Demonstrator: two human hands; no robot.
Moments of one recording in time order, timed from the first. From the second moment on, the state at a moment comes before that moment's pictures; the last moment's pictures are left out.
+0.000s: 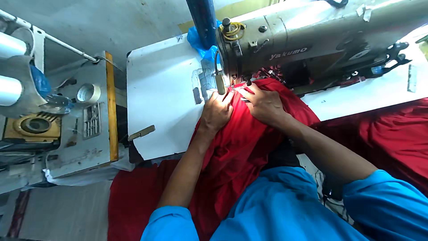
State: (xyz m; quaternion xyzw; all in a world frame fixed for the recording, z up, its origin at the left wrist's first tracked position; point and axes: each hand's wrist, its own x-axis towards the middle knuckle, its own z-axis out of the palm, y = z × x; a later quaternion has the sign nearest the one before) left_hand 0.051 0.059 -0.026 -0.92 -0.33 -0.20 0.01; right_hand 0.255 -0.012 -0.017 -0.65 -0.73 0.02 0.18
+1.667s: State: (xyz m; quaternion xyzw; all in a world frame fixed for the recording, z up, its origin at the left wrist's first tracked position) left_hand 0.044 0.063 -0.032 -0.88 -0.38 -0.27 -0.05; right_hand 0.265 -0.008 -0.014 -0.63 -0.76 0.01 0.19
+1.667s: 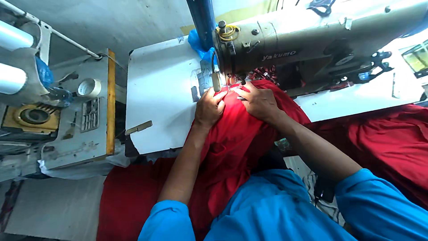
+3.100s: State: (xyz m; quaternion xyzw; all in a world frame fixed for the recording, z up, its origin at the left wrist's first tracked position) left_hand 0.046 0.073 -0.030 -0.87 -0.38 -0.29 -0.06; right_hand 0.265 -0.001 -0.013 -0.64 -0.75 0.01 0.18
